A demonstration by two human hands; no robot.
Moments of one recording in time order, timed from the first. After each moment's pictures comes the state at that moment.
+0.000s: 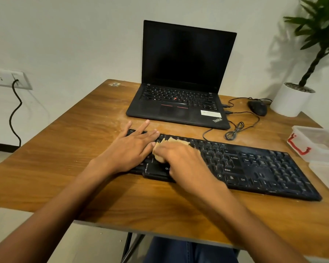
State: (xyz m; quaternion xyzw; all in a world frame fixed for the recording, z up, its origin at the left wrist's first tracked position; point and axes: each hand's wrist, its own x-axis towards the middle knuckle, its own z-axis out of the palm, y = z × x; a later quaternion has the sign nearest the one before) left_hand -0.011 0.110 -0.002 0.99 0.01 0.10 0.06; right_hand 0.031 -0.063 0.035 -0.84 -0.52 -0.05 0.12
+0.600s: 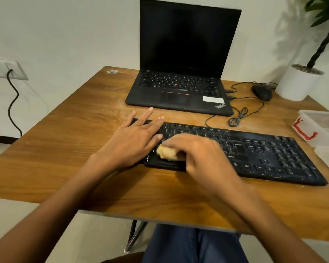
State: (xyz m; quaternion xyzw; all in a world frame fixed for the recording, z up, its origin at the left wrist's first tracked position) left_hand -0.018 0.095 0.005 0.99 0.01 0.11 0.03; right_hand 0.021 -0.094 0.036 -0.82 -0.51 -0.05 0.24
